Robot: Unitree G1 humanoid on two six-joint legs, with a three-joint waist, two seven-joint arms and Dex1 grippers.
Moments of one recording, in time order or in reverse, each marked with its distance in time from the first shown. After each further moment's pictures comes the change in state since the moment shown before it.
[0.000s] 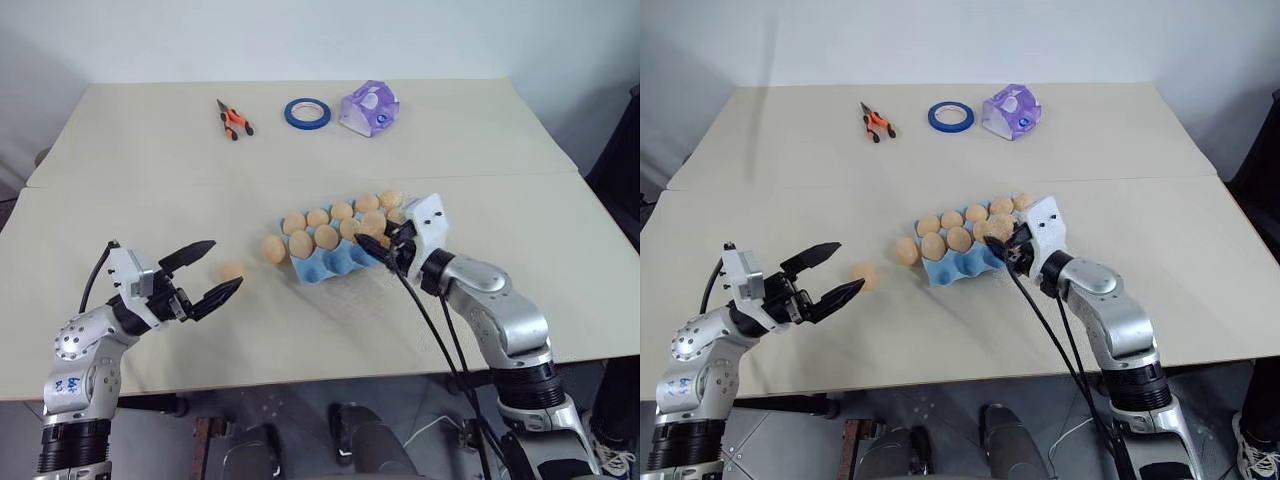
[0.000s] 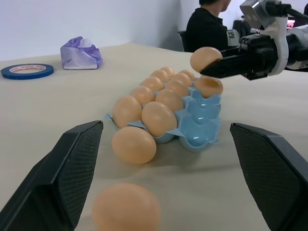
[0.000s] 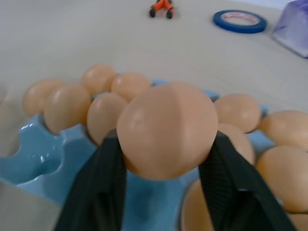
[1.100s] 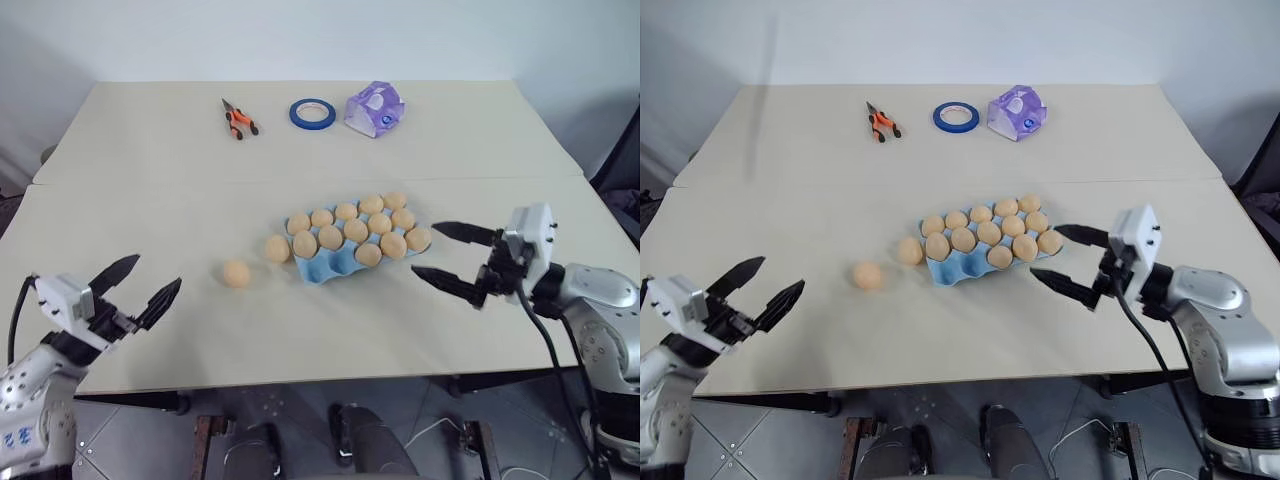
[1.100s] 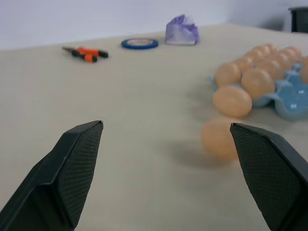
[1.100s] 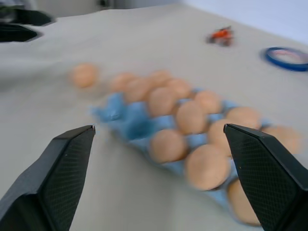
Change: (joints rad) left arm 0.266 0.007 0.218 -0.048 0.021 -0.053 0.192; right arm 0.234 -0.372 -0.323 -0.039 0.271 -0.191 0.609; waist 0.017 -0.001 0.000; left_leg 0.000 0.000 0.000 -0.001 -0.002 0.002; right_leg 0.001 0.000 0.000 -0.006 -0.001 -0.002
